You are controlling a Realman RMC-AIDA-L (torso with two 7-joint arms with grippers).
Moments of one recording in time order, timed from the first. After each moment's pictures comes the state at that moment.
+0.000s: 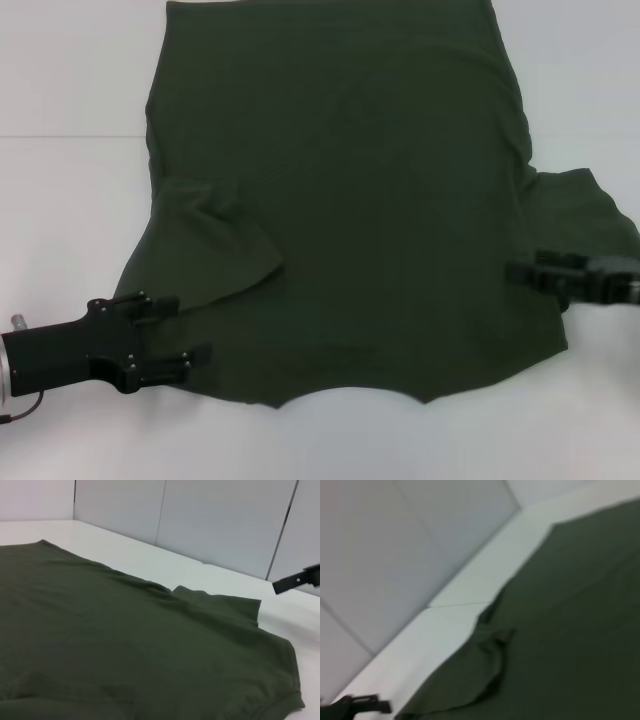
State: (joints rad) left arm -0.41 -2.10 0.58 0.71 2.10 1.52 -1.27; right arm 0.43 2.09 -0.61 -0.84 -2.03 -1.53 1.87
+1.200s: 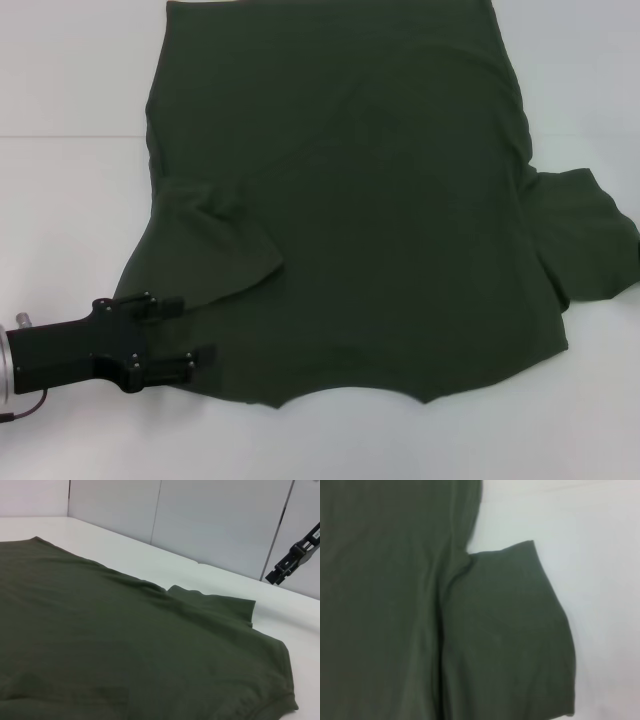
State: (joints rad) left arm -0.42 -2.10 0.58 0.71 2.11 1.53 -1.29; right arm 0.69 2.06 -0.62 -1.17 -2.93 -1.47 2.73
